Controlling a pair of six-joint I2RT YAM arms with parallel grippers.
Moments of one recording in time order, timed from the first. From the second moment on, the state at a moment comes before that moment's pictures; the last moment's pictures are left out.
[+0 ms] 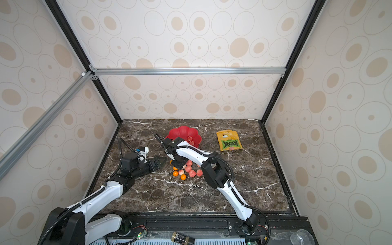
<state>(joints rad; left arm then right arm) -0.24 1.11 0.46 0.12 0.44 -0.74 0.85 2.43 2.16 -1.22 0.13 -0.11</state>
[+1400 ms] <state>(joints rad) -0.24 1.11 0.46 0.13 0.44 -0.74 0.85 2.39 2.15 -1.21 0.13 -0.09</state>
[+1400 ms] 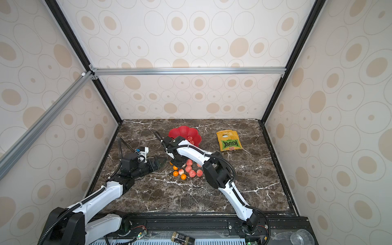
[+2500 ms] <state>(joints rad) -0.24 1.51 0.82 0.21 0.46 -0.70 0.67 2.36 2.38 -1.19 0.06 -0.04</state>
